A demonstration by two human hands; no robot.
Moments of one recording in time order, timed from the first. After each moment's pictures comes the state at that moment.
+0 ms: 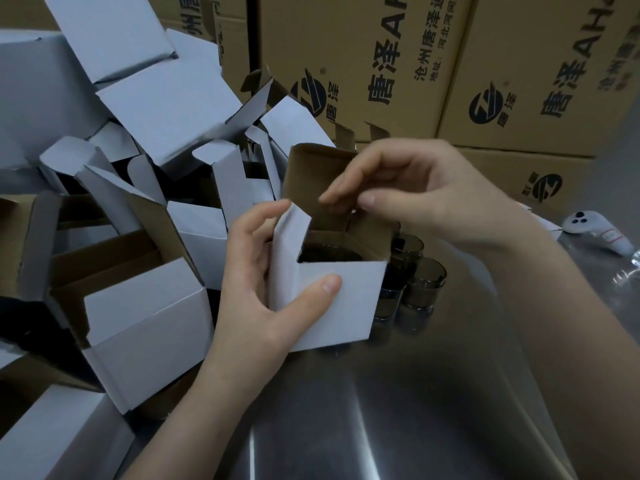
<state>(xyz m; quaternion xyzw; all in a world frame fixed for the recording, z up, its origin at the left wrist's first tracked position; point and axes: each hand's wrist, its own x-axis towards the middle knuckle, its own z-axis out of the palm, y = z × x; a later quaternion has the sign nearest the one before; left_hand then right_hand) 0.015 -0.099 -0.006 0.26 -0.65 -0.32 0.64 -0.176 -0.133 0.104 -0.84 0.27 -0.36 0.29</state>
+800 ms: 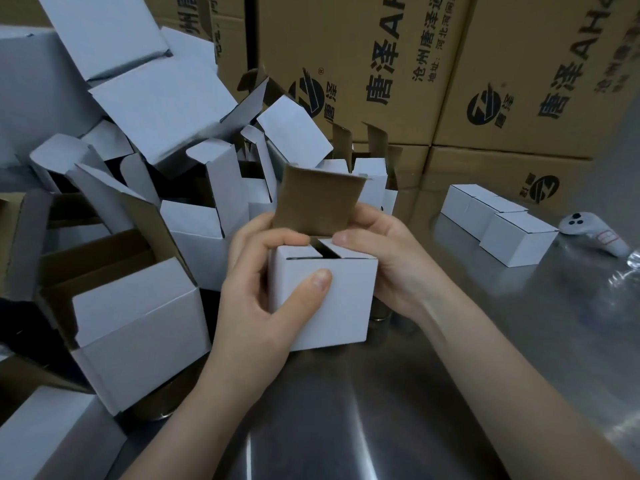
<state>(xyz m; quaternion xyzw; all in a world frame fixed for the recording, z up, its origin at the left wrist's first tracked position) 0.009 -0.101 -0.010 0.32 -0.64 -0.27 0.64 -0.152 -0.148 0.030 -0.58 0.27 -0.49 0.59</state>
